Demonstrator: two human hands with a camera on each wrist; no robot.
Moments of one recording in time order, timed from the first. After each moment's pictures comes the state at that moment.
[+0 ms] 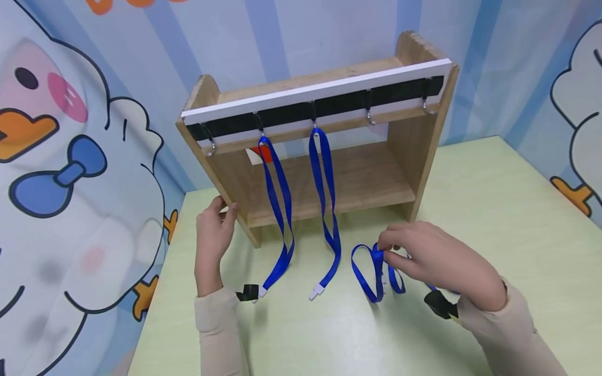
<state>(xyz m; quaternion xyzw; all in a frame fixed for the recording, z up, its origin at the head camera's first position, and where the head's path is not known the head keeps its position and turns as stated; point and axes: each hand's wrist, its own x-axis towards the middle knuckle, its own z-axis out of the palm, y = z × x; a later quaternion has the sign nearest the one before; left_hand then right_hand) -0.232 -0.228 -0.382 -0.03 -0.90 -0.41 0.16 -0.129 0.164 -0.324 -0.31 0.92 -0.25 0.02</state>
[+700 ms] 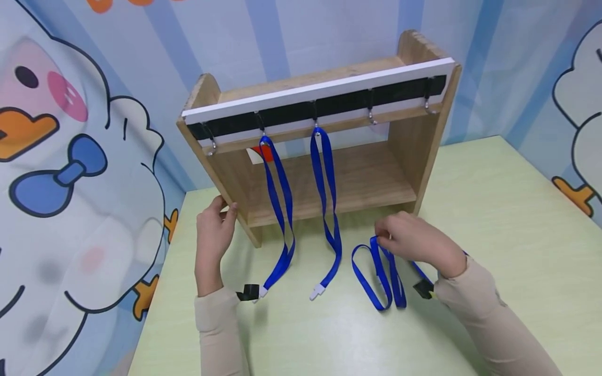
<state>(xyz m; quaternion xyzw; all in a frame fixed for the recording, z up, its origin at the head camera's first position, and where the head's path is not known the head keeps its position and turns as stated) -0.231 -0.228 -0.381 -0.03 -0.90 -0.41 0.16 -0.187 0.158 -0.371 -0.26 0.93 -0.25 0.08</state>
